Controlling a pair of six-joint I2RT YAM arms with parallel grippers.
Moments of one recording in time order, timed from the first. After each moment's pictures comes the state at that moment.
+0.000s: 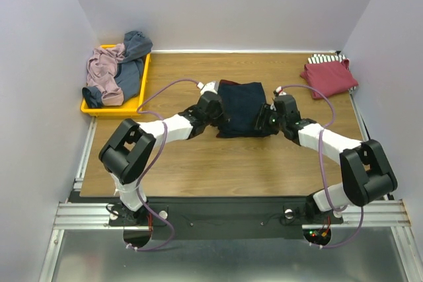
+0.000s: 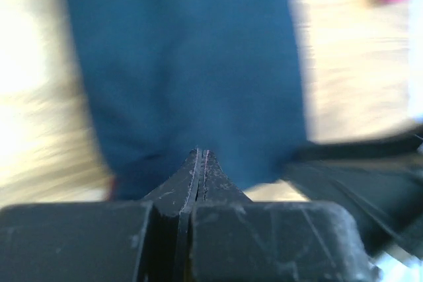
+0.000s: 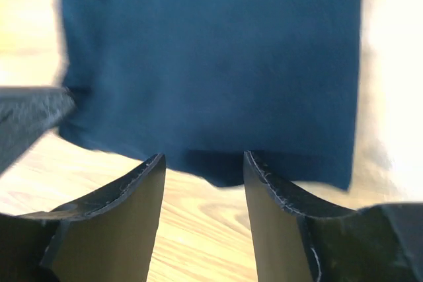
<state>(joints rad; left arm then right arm) -0.72 1.73 1.03 0.14 -0.04 -0.80 0.38 1.44 0.77 -0.02 -0.14 0.61</state>
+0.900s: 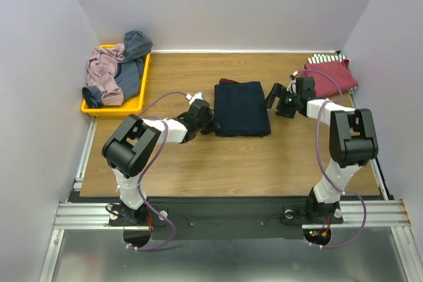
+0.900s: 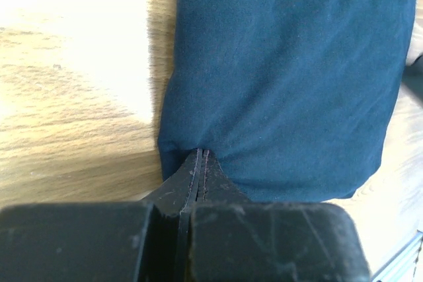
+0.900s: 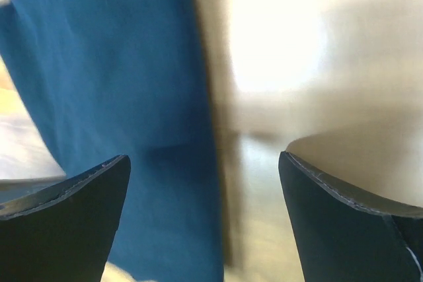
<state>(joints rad) -0.63 1.81 0.88 0.24 0.00 -0.90 0.08 1.77 1.00 -0.05 -0.36 0.48</state>
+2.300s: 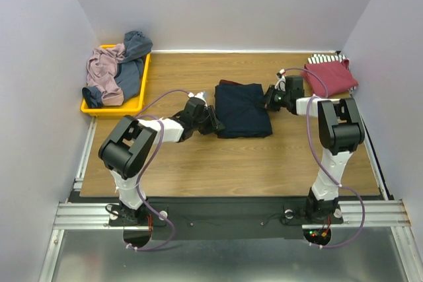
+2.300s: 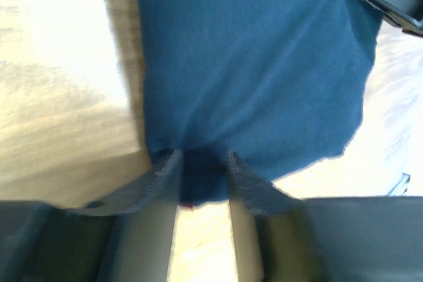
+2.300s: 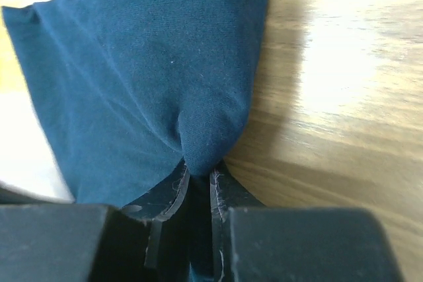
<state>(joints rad) -0.59 1.79 0.87 0.26 0.20 -0.82 0.10 2.00 1.11 0.16 -0.51 0.45</state>
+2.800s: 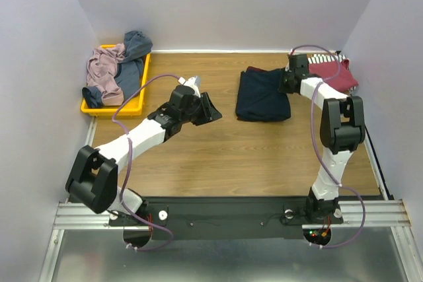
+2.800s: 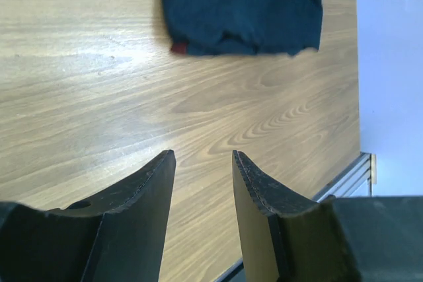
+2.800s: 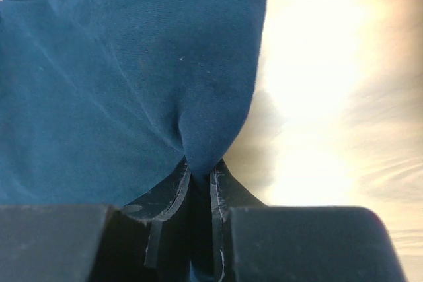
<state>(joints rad) -0.59 1.42 0.91 -0.04 0.19 -0.77 0.09 1.98 1.41 -0.24 0.02 0.24</state>
